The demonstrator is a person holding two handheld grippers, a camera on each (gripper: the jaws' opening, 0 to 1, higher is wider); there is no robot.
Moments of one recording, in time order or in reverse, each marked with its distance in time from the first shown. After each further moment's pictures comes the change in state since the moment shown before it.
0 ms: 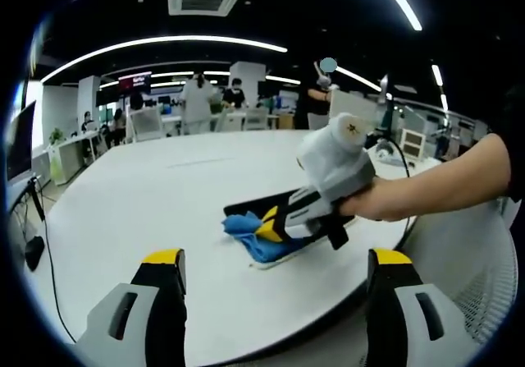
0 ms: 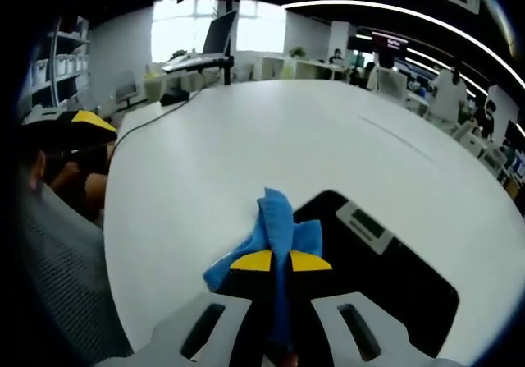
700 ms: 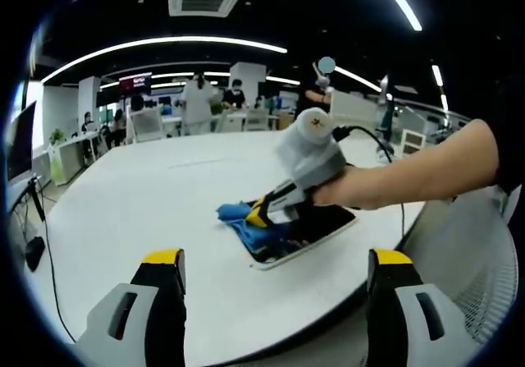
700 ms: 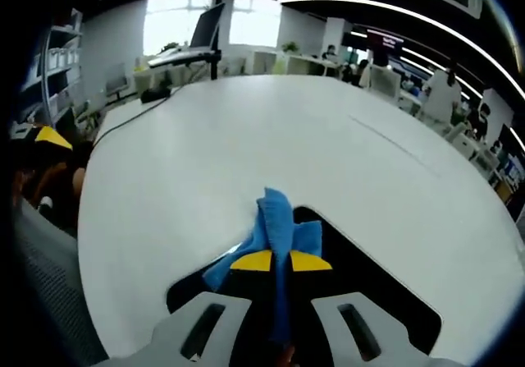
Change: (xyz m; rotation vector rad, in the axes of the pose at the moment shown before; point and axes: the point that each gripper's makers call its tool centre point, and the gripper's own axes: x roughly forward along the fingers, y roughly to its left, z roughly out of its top) left arm 0.000 0.000 0.000 0.001 -0.003 0.001; right arm 0.022 -0.034 0.014 -0.003 0.037 -0.058
